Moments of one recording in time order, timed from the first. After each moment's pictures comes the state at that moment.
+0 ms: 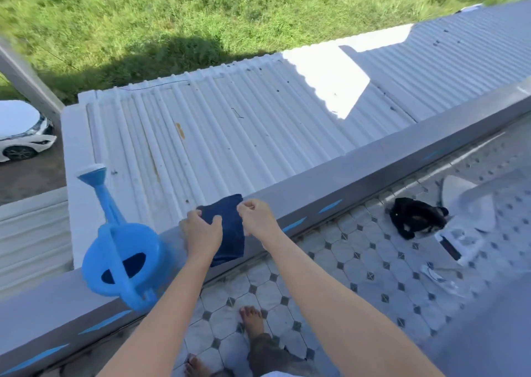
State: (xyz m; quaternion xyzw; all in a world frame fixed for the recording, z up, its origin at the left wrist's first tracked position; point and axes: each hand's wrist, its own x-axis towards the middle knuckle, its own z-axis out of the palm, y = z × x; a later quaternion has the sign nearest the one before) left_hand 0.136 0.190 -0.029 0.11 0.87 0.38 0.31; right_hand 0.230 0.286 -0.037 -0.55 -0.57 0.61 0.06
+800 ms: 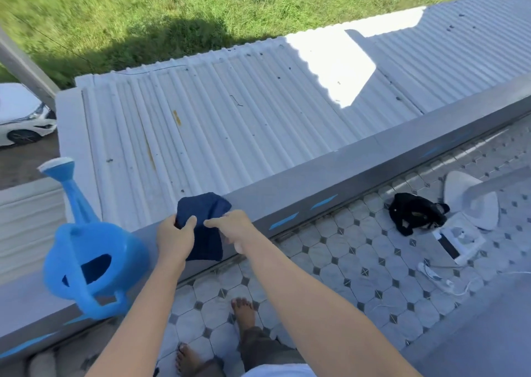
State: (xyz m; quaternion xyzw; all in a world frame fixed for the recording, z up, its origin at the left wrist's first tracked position) left_hand 0.154 0.196 -0.021 0.04 0.83 0.45 0.33; right_hand 0.231 0.291 -0.081 -0.56 -0.45 0.70 0.02
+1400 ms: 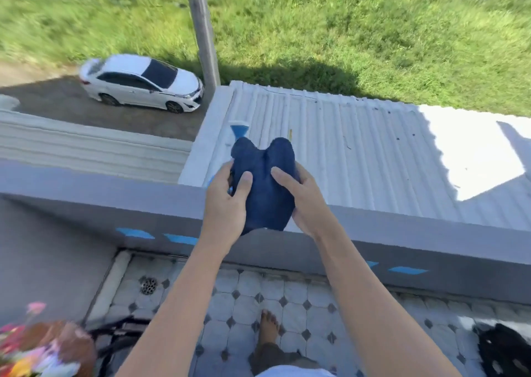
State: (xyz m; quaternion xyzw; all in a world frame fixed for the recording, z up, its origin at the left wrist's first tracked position) left_hand 0.158 0.072 0.116 0.08 0.74 0.65 0.14; right_hand 0.218 0.219 0.116 -0.20 -0.56 0.80 0.07
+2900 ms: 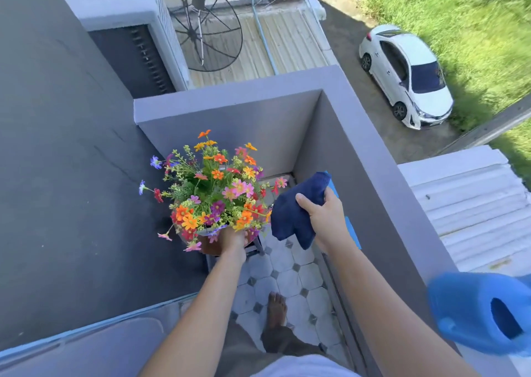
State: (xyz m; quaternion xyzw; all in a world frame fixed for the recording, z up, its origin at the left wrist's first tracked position) left_hand 0.241 -0.351 -0.169 -0.68 0.29 0.66 -0.11; right_hand 0.113 -0.187 -0.011 0.01 -0.76 0.59 -0.28
